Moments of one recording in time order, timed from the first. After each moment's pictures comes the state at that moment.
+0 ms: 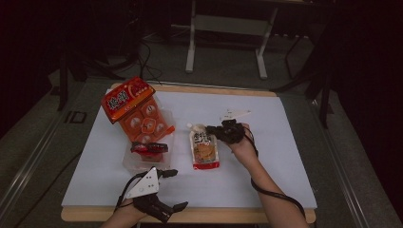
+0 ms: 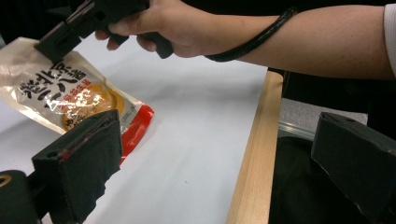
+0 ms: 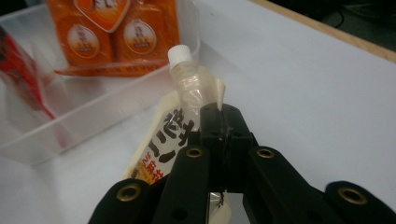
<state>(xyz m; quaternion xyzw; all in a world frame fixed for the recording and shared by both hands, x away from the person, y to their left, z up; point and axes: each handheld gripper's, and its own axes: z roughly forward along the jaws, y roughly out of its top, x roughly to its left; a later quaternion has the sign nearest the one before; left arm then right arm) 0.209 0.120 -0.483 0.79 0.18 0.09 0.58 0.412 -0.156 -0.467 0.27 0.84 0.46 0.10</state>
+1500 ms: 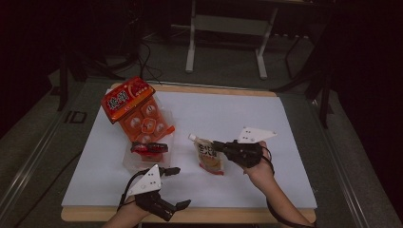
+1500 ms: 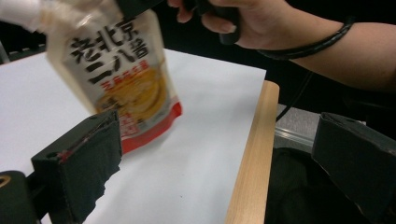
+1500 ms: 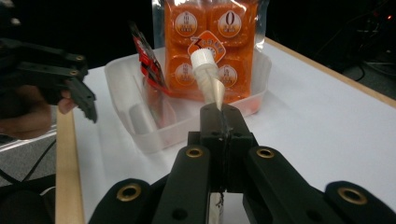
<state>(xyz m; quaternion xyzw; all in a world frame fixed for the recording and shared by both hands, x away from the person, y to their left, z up) 0.211 0.113 -0.471 0.78 0.18 0.09 0.59 0.312 -0.183 -0.415 0.20 0.82 0.53 0.11</state>
